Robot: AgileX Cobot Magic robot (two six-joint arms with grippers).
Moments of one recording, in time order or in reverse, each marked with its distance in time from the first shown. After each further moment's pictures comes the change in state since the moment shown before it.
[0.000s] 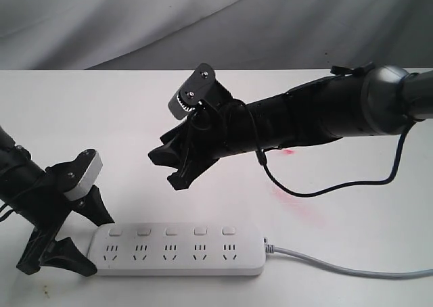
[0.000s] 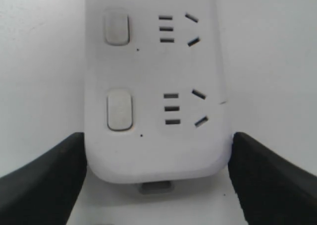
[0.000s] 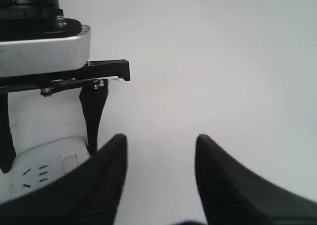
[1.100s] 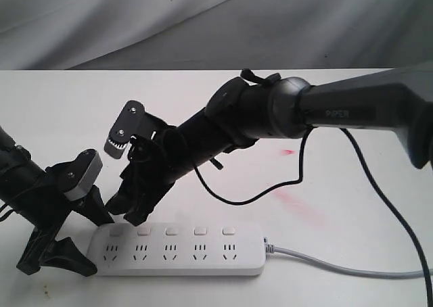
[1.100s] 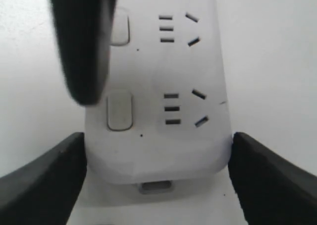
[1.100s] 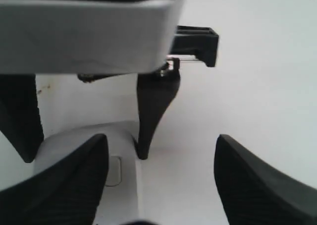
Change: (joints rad) left arm 0.000 0.000 0.000 0.000 0.000 0.000; right arm 0.150 0.229 -0.323 -0.514 0.053 0.452
